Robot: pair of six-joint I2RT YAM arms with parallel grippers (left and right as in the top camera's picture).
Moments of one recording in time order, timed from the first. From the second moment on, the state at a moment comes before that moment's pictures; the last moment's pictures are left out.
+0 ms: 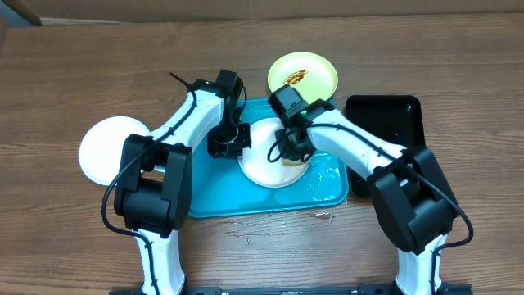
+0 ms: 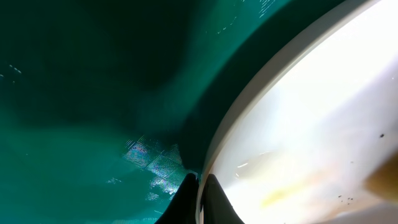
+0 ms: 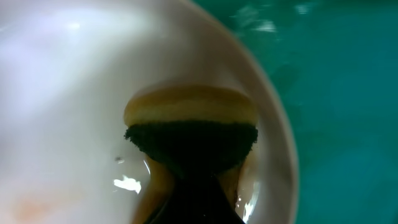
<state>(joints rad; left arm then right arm) -0.28 2.10 1.49 -1.04 0.21 -0.37 0.58 2.05 1.44 -0.77 0.06 0.34</state>
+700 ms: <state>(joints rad) -0.28 2.10 1.49 -1.04 0.21 -0.37 0.43 1.75 1.52 -0.92 0.15 0.41</state>
